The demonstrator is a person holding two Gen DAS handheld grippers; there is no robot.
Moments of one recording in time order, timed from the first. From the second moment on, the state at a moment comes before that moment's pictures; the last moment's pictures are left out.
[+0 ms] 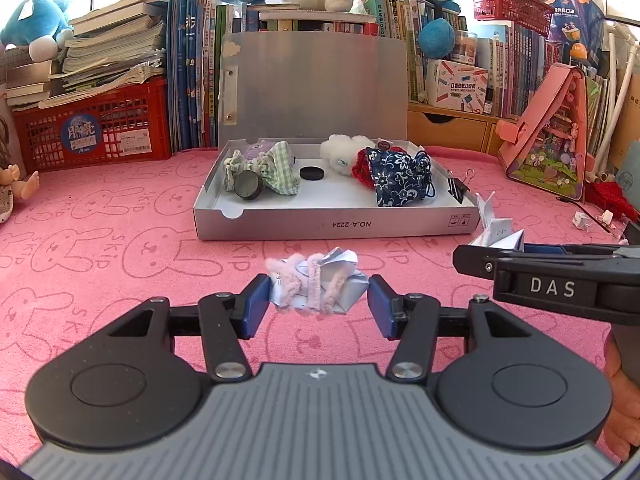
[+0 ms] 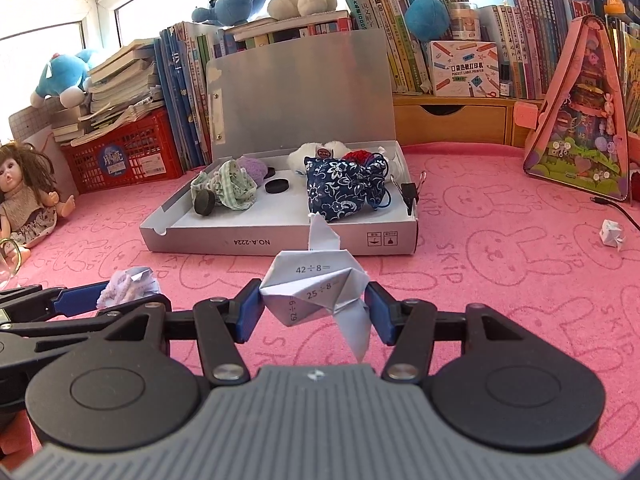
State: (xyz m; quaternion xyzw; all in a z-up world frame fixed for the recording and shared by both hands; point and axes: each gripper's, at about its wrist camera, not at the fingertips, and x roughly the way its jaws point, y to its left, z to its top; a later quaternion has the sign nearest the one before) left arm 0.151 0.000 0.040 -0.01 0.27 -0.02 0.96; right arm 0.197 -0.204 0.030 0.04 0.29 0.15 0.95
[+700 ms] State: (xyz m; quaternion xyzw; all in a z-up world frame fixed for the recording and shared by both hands) left arm 0.217 0.020 0.061 -0.02 0.25 0.01 0.97; right arm 0.248 -0.208 0.047 0.06 0.29 0.13 0.95
